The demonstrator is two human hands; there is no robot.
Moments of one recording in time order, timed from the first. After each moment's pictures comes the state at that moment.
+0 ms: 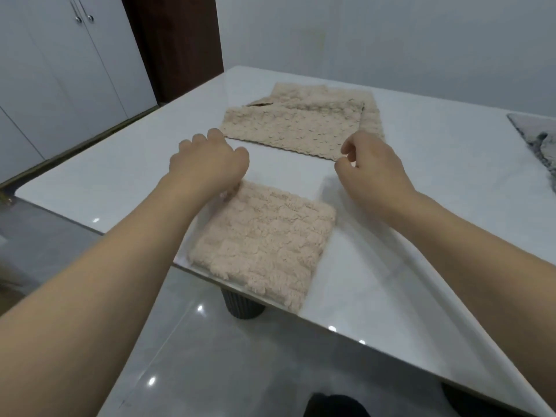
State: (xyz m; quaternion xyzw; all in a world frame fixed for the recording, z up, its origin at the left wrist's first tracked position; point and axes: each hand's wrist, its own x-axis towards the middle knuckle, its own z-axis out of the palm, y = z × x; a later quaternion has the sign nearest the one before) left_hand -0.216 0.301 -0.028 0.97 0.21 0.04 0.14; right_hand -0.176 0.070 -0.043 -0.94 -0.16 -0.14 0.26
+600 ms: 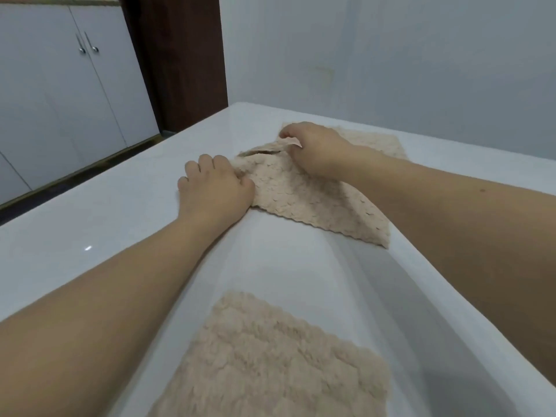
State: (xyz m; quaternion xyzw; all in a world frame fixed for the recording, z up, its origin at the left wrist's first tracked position) left_hand -0.065 0.343 -0.079 0.96 0.20 0.17 0.09; right_hand 0.052 0.187 -0.029 -0.94 -0.32 -0.06 0.12
